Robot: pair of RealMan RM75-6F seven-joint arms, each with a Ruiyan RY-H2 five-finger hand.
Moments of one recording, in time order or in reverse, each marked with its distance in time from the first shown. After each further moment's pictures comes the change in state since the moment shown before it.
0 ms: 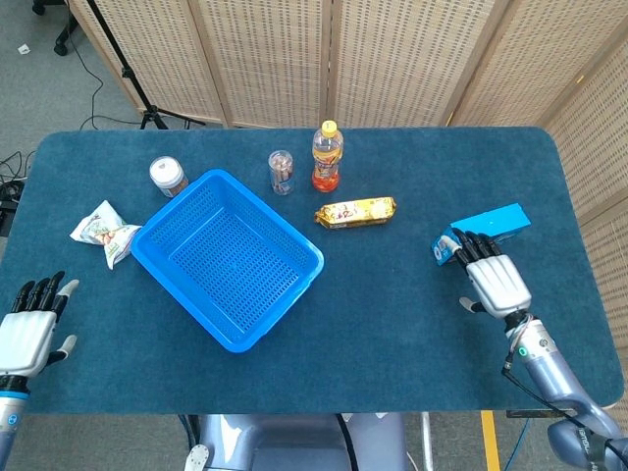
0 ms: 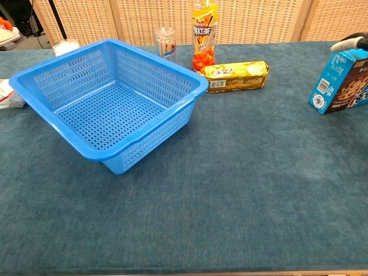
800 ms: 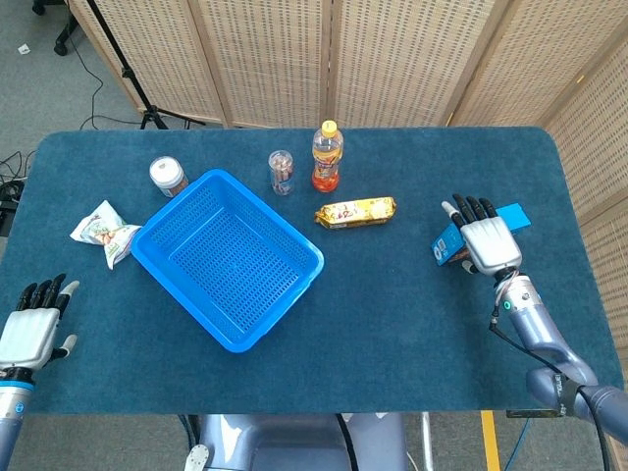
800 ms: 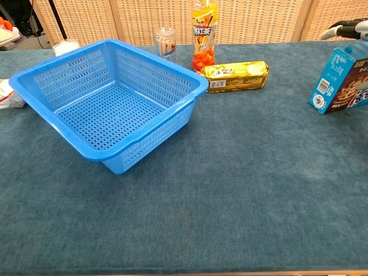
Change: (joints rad) left arm -0.036 -0.040 -0.007 0.067 -0.087 -0.089 0.008; right arm 0.170 -0.083 0.044 0.219 0.171 -0.154 -0.133
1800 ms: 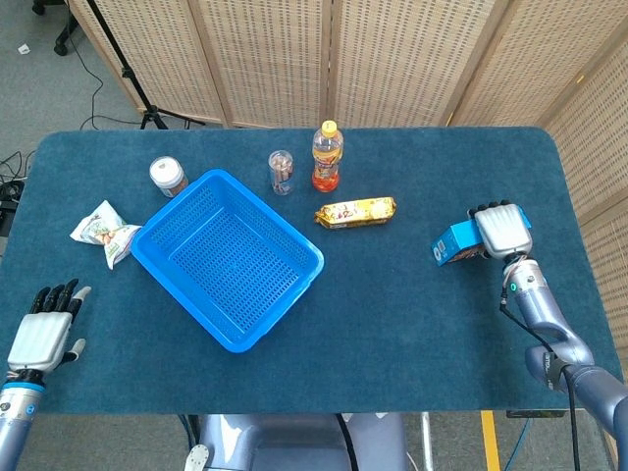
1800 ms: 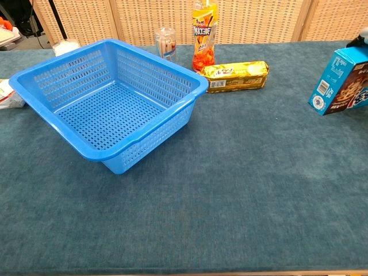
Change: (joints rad) left arm -0.012 -0.024 0.022 0.004 0.004 -0.015 0.038; right arm 0.059 -0.167 -0.068 0.397 -0.040 -0.054 0.167
